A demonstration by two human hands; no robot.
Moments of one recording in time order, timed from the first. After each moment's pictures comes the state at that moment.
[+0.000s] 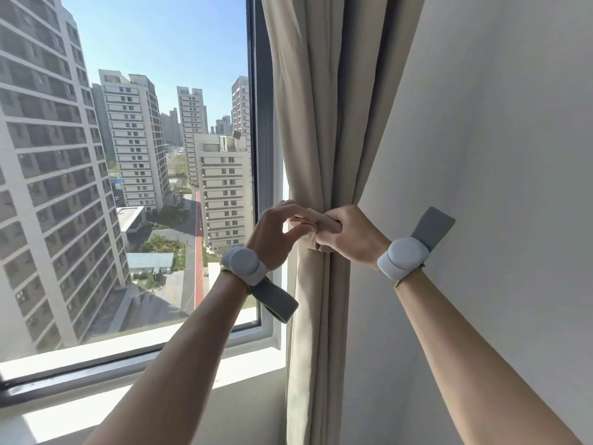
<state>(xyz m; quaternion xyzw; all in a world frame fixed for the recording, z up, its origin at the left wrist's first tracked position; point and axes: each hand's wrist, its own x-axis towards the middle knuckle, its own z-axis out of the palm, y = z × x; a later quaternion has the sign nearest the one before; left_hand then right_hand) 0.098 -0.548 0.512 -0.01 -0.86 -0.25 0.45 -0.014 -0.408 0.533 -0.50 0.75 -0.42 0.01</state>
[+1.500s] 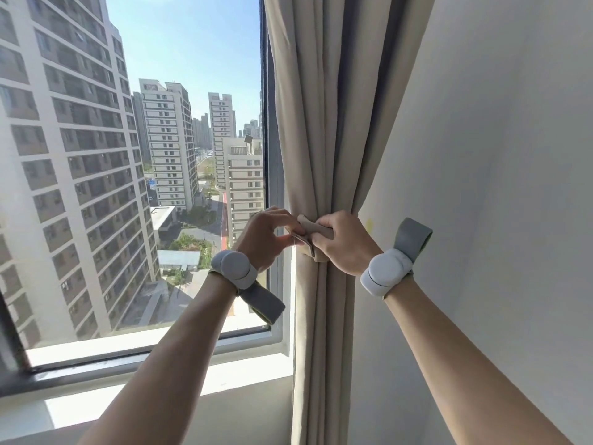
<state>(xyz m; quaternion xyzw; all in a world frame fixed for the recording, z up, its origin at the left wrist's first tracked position) 0.096 -0.569 0.511 0.04 -0.87 -0.20 0.44 -0.027 -0.428 0.525 -0.56 0.72 -0.40 -0.06</state>
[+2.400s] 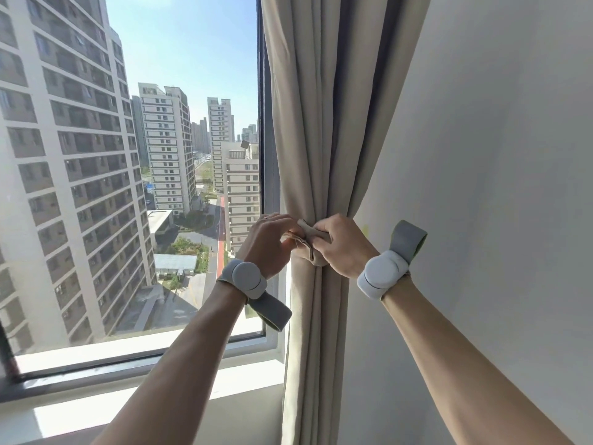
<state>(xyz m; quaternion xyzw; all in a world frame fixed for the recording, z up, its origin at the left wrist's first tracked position) 0.074 -0.565 0.504 0.04 -0.86 -0.11 0.50 -0.033 -0.425 0.533 -0.57 0.74 -0.35 -0.10</state>
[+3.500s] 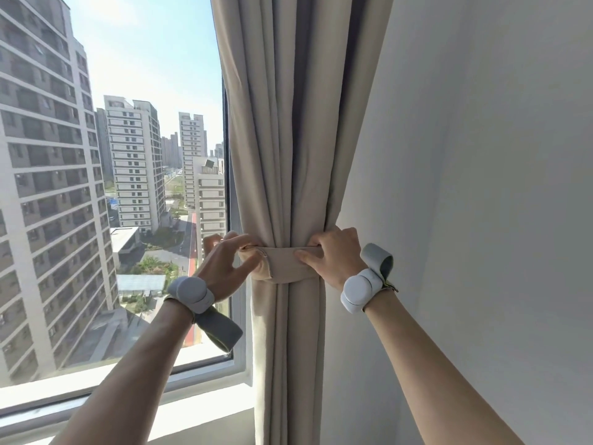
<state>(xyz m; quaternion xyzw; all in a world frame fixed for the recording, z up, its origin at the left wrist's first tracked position) 0.075 -0.580 0.499 0.04 -0.87 -0.13 0.47 -0.089 -0.402 0.529 -0.48 0.82 -0.23 -0.20</state>
